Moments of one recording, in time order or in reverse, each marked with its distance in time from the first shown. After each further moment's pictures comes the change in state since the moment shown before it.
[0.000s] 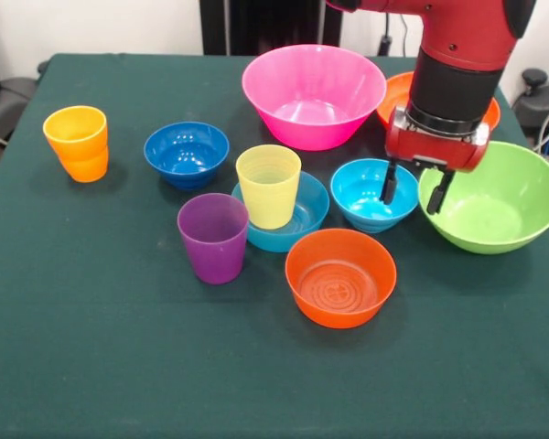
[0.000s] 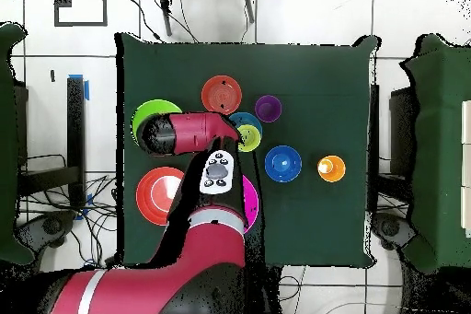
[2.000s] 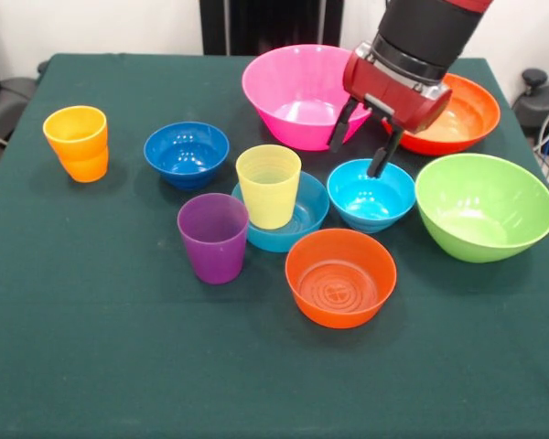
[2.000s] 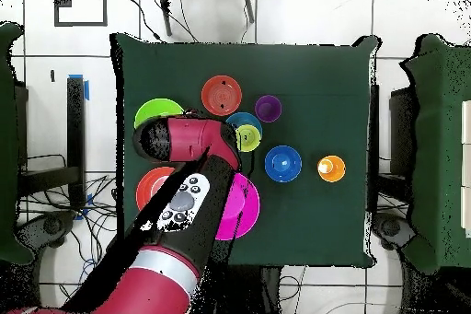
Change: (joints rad) arm 0.185 0.018 -0.364 0.001 0.185 0.028 0.324
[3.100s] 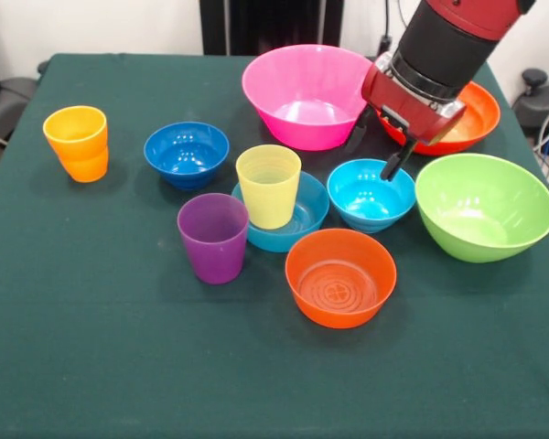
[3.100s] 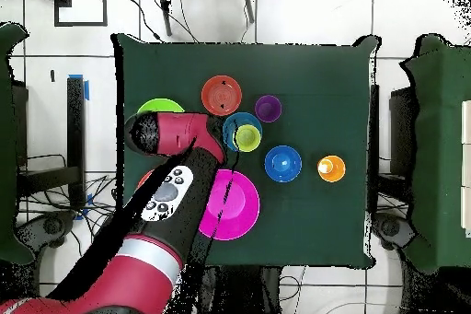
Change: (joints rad) arm 0.044 0.073 -0.035 -0.076 0.054 0.150 0.000
